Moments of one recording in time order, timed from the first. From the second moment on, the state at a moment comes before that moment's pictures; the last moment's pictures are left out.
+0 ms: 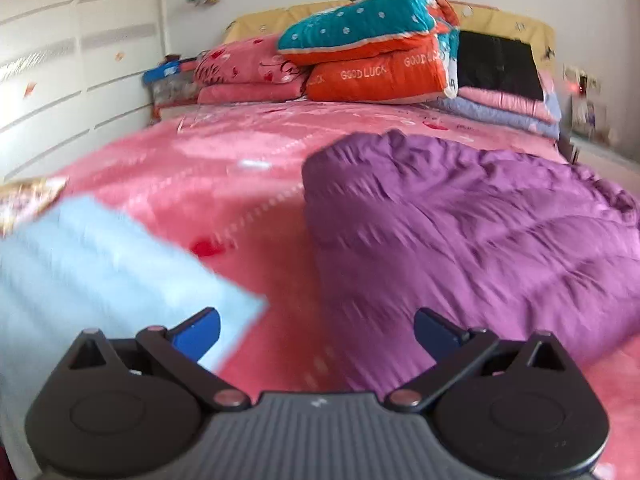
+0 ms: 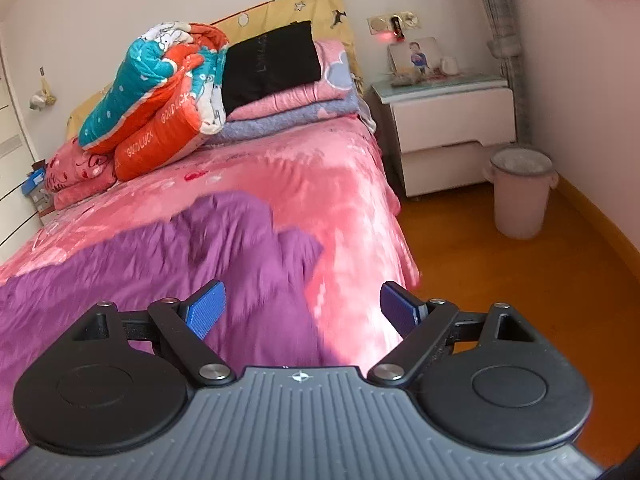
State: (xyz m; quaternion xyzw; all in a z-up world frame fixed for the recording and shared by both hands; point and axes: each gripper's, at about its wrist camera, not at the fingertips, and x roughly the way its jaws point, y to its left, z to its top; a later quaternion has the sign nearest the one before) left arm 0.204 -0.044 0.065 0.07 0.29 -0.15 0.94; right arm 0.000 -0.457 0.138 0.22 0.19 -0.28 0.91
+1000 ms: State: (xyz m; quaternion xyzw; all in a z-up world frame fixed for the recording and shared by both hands) left arm -0.109 0.000 0.156 0.00 0.24 -0.18 0.95; right arm -0.249 -0.242 0.219 0.14 0.16 -0.27 0.94
